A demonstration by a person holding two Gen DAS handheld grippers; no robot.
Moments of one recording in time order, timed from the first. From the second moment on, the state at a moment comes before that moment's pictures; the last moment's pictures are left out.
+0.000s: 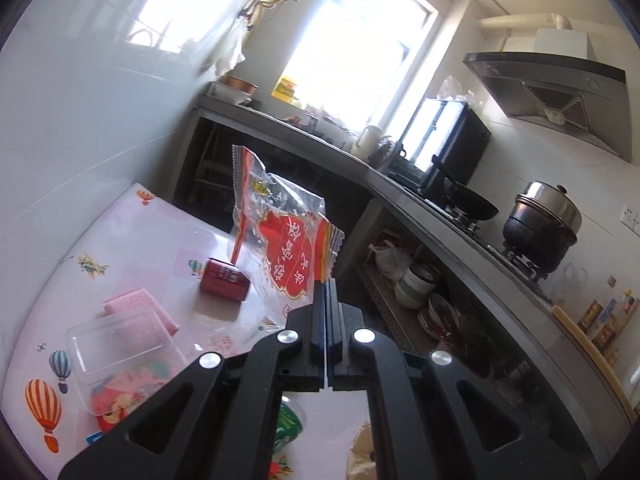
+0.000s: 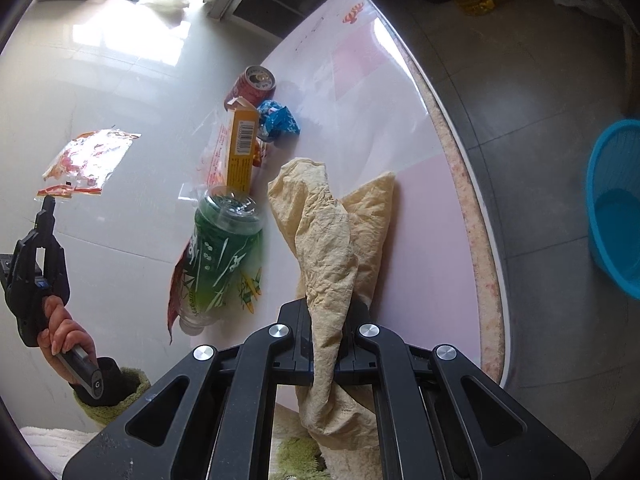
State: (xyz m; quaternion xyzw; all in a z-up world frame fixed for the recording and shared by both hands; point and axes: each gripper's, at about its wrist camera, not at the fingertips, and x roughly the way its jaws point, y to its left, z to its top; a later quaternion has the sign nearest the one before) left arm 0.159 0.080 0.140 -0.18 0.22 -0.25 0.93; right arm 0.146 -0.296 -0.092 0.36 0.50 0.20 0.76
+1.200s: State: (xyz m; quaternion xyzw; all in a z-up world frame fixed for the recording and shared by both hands) left arm 0.194 -0.389 -0.076 0.08 0.52 -0.43 0.73; right arm 0.042 -0.543 -0.185 0.55 0.40 -0.14 0.72
